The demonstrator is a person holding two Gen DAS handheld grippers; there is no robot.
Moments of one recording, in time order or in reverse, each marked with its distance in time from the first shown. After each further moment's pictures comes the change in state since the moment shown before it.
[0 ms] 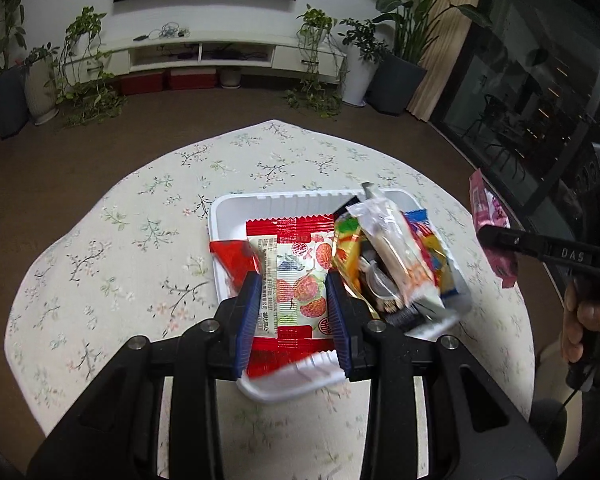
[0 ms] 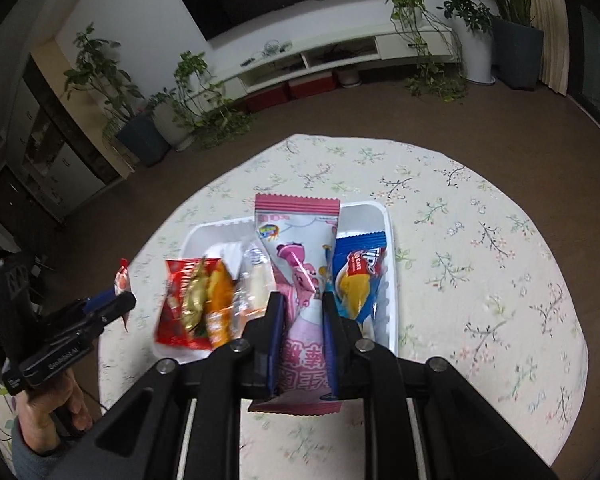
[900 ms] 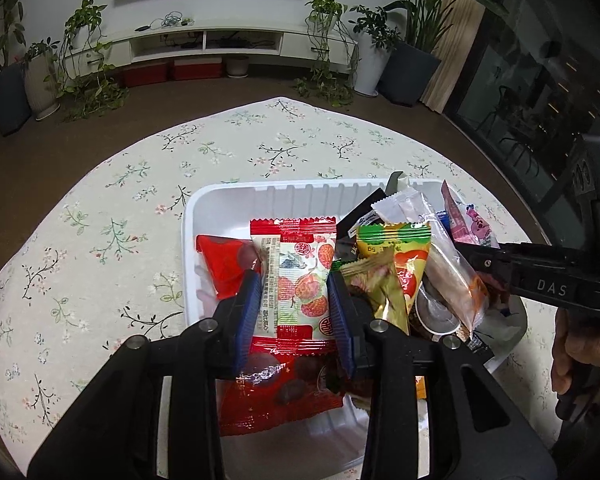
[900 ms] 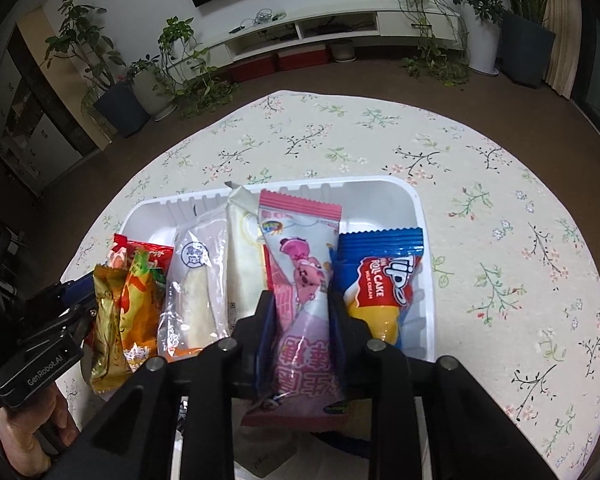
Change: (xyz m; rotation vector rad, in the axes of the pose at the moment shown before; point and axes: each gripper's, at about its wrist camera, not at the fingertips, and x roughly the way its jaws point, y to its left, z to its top) left arm 0.096 0.010 0.004 0.012 0.022 0.037; right arm 0.094 0.000 0.004 -0.050 0.076 -0.068
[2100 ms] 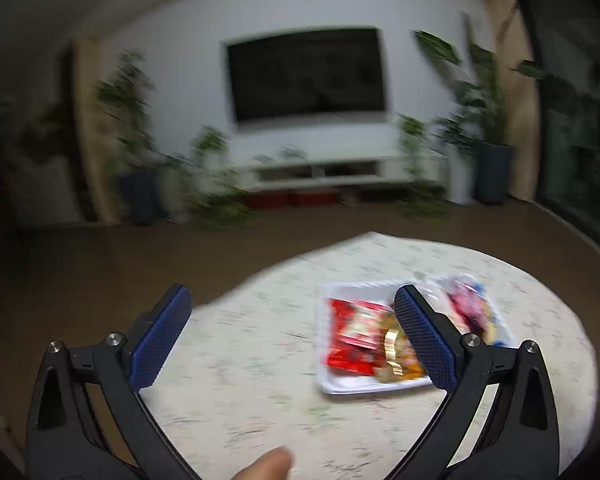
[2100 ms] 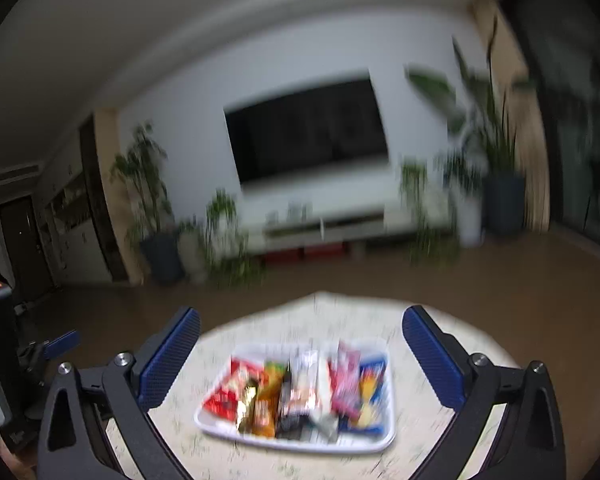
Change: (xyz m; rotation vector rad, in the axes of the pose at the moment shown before) left arm -0.236 -0.094 -0.083 -0.006 -0.516 0.538; right arm -0.250 0.059 -0.103 -0.104 -0.813 0.012
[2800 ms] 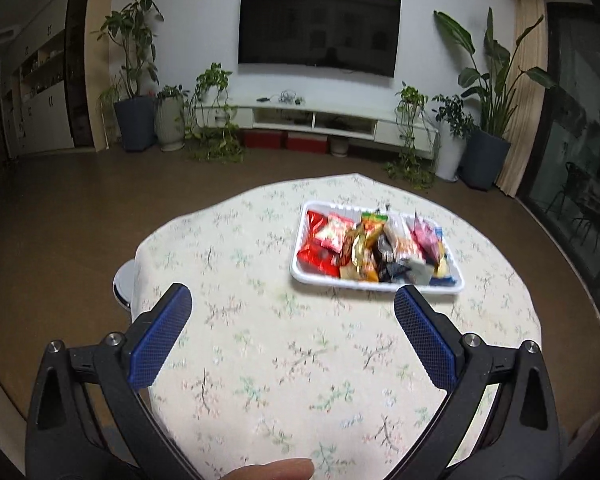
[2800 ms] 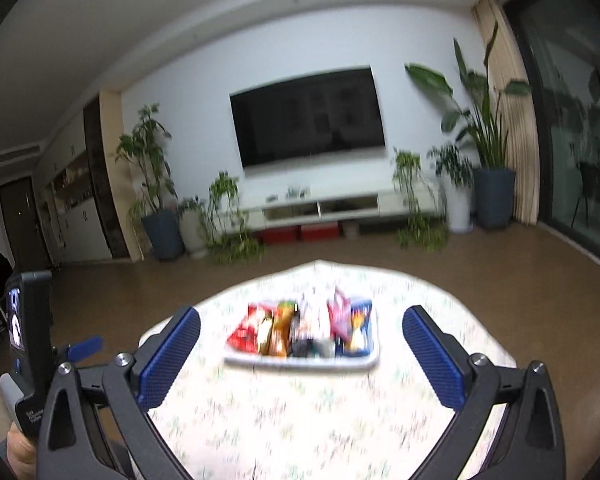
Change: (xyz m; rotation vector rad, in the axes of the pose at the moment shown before) left arm -0.080 0.011 -0.058 -0.151 0.249 -0.119; right arm -0.097 0.023 -0.027 -0.002 0.156 -0.021
